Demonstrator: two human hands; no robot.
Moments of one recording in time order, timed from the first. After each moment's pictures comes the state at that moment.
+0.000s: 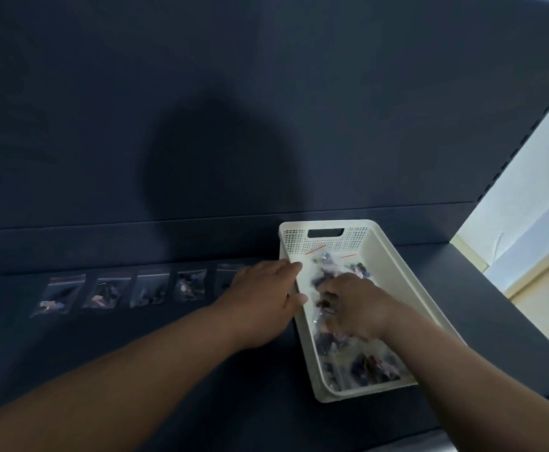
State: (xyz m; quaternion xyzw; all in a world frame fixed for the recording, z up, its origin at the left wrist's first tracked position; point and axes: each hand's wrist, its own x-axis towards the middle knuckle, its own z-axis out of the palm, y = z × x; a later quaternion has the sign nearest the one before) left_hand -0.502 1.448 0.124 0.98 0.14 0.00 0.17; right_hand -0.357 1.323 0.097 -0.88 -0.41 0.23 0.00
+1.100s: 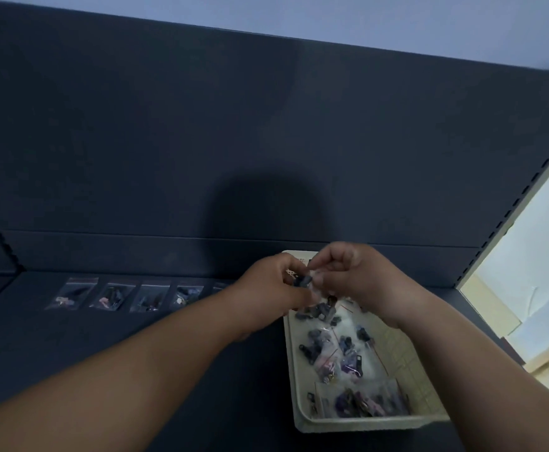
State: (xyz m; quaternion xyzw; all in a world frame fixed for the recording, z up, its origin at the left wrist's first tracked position) left_hand -0.483 1.416 0.173 0.75 0.25 0.12 0.60; right_hand -0.353 1.314 0.197 -0.71 -0.45 0.31 0.45
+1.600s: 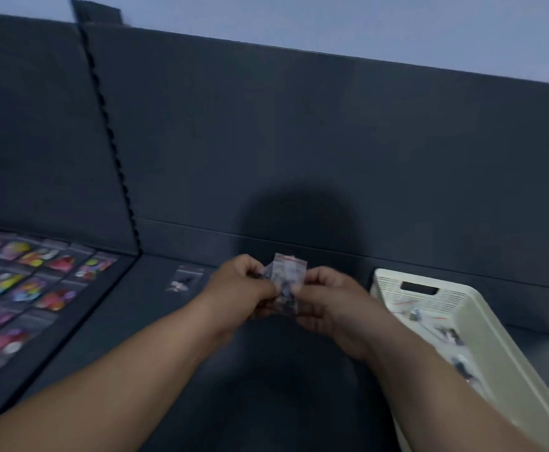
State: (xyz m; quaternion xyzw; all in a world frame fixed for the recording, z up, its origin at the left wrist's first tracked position) left_hand -0.631 1.495 0.172 0.58 0.40 0.27 0.65; right_hand -0.498 1.419 0.171 -0.61 -0.32 0.50 0.53
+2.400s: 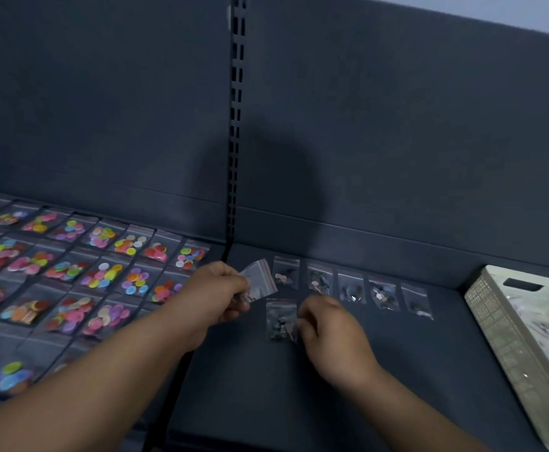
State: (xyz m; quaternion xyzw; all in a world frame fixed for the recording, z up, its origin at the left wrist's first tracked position) left_hand -0.811 1.625 0.129 0.54 0.50 0.21 0.64; right_hand -0.658 1.506 0.091 -0.79 -0.56 0.10 0.23
